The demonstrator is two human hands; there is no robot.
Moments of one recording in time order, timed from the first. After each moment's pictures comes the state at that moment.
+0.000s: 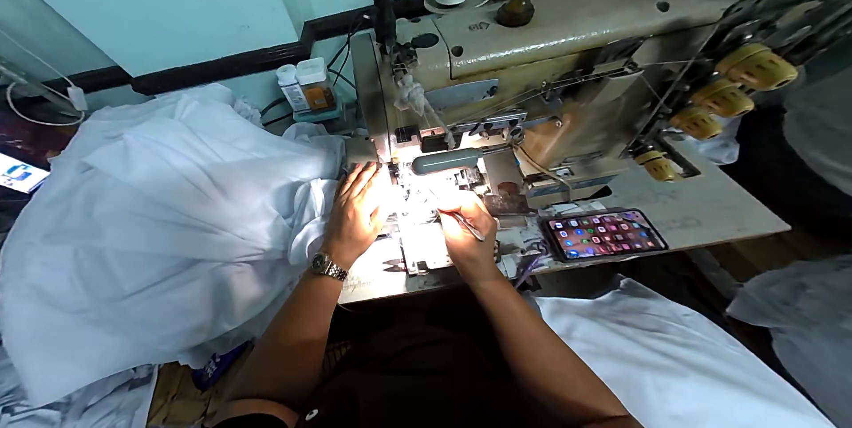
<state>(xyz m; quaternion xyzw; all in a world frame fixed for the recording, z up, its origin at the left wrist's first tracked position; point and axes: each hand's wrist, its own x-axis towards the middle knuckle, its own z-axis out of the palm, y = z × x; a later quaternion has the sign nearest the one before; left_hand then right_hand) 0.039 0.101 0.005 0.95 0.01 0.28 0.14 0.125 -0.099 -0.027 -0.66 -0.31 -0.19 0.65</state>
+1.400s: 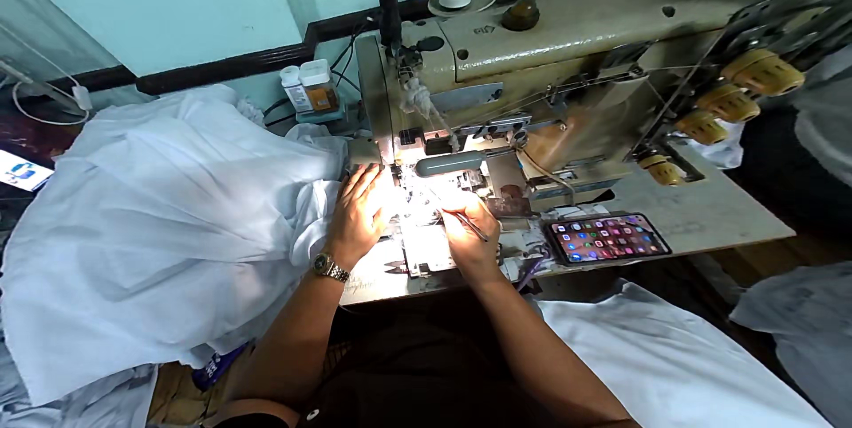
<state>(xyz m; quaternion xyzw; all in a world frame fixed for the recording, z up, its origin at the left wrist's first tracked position) 0.038 0.100 0.006 0.95 0.02 0.28 0.13 0.126 -0.098 -0.026 -0.68 -0.30 -0.21 0.64</state>
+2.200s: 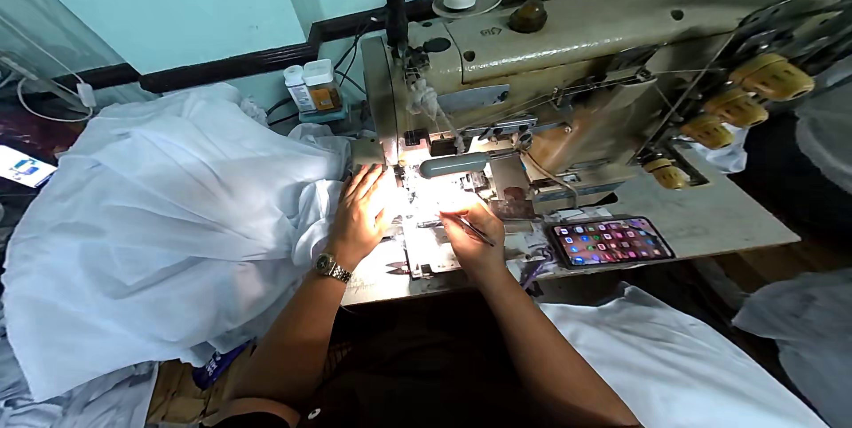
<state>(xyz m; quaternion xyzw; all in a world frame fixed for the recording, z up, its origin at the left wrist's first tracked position) 0.038 0.099 0.007 0.95 0.02 0.28 0.14 0.128 -0.105 -0.018 -0.64 -0.36 -0.16 0.65</state>
